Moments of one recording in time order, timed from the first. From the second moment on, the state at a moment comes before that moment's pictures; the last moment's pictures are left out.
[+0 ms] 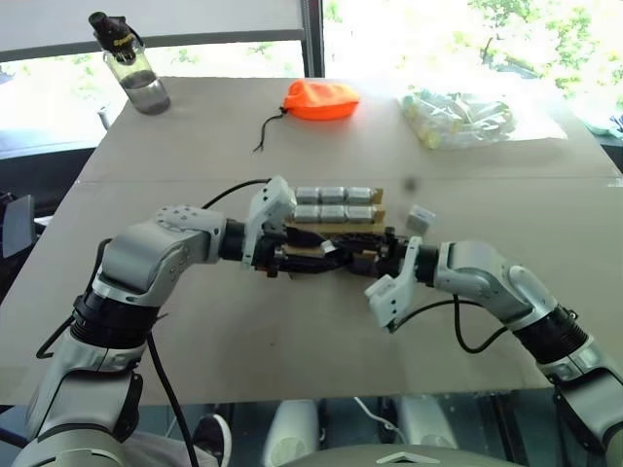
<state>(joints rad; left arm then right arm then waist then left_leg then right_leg) -0.59 0.81 -0.17 -0.18 -0.61 0.89 -1.12 -0.55 -0.55 0.47 -0.02 -0.61 -0.63 0.51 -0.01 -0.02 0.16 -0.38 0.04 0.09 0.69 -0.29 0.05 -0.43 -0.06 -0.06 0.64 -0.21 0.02</state>
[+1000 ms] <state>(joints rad) -0.62 0.75 -0.19 -0.06 -0.48 0.67 -1.18 -0.39 -0.57 0.35 -0.13 -0.36 -0.39 0.64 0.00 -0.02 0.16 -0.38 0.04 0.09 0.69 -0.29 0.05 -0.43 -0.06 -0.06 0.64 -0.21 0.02</state>
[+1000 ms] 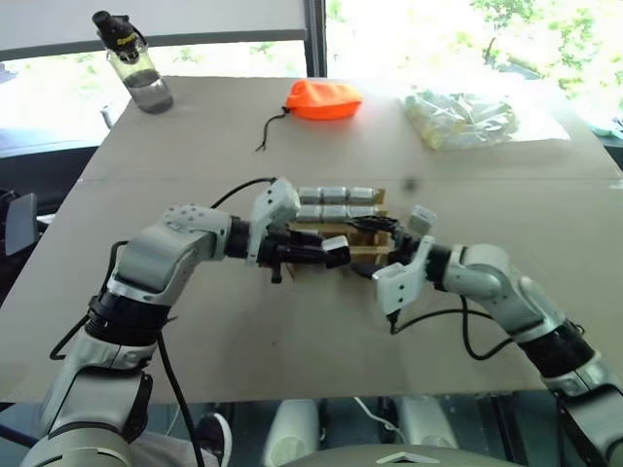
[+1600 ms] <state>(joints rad) -0.93 0.63 -0.25 0.62 -0.22 -0.02 -1.60 0.25 -0.74 -0.31 -0.57 0.72 0.44 0.99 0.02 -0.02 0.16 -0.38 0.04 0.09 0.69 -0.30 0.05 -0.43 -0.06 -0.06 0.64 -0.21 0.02</state>
